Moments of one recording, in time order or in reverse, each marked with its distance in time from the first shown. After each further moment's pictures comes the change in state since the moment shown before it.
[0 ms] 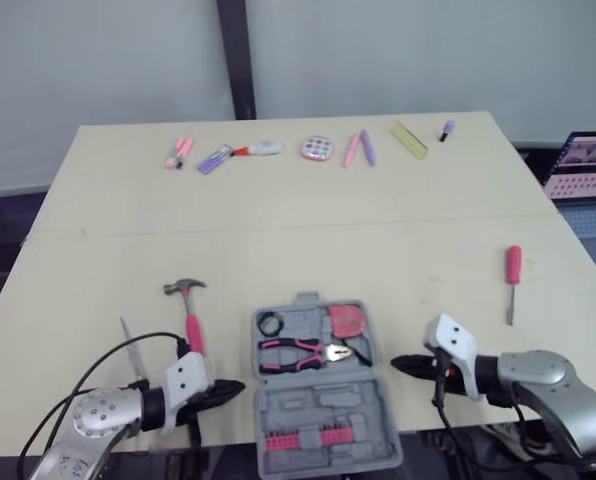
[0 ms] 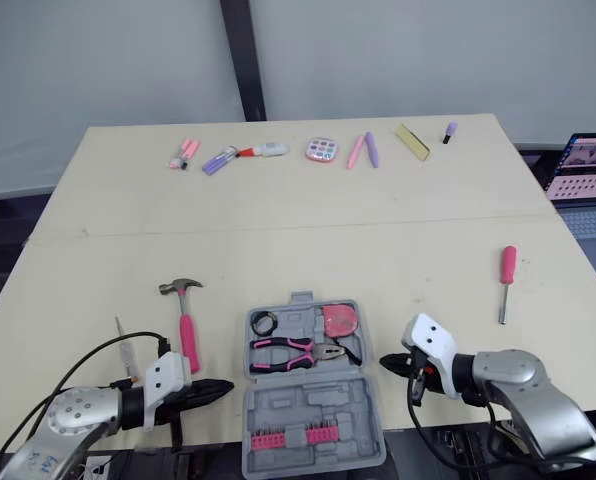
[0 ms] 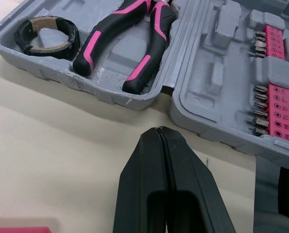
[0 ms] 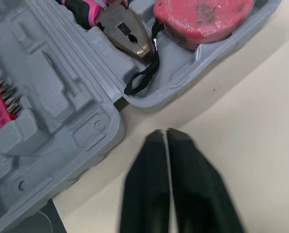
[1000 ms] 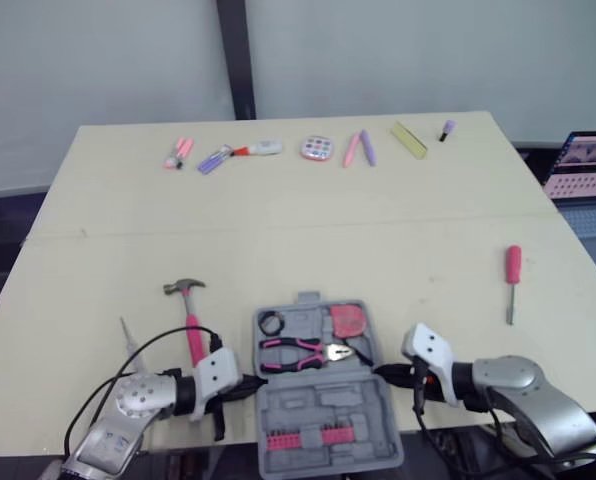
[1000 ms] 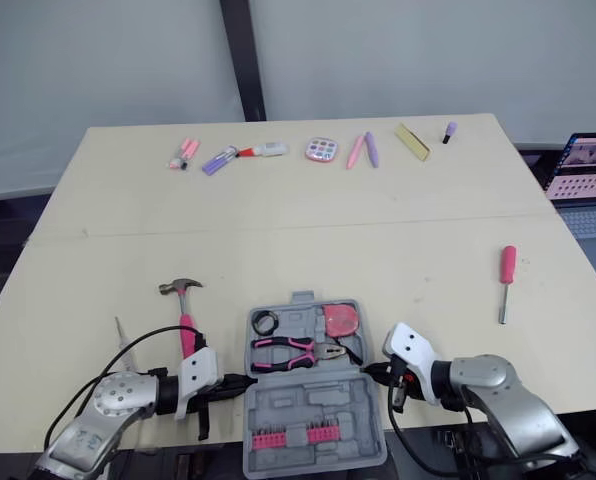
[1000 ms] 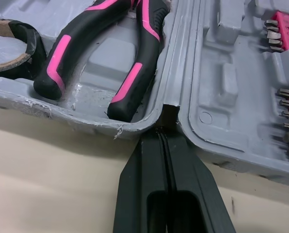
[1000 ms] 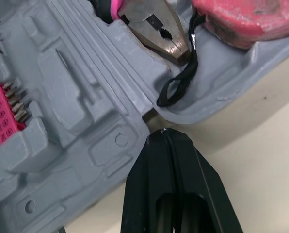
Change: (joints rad) left arm -0.172 -0.076 -0.152 0.152 0.103 -0.051 0.005; right arm -0.042 0.062 0.116 0.031 -0.043 0.013 -0.018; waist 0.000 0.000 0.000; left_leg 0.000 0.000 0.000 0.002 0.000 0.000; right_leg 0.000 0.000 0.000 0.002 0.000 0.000
